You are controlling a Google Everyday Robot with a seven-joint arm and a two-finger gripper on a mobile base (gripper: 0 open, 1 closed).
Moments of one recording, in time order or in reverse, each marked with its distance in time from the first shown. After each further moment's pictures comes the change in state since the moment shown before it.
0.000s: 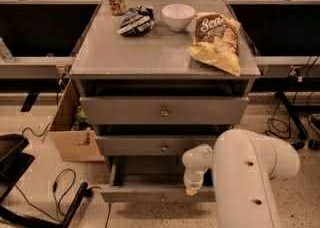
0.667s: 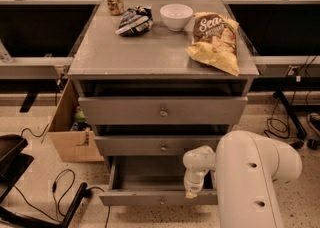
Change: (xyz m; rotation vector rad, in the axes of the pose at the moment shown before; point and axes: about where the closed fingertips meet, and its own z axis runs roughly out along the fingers) arm 0.001 0.020 0.003 -0.060 -0.014 0.002
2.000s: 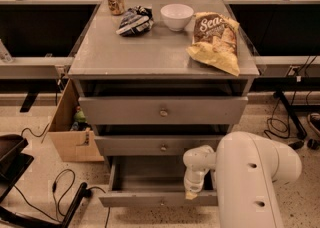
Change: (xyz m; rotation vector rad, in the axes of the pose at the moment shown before) arm -0.002 0.003 0.000 -0.034 -0.008 0.000
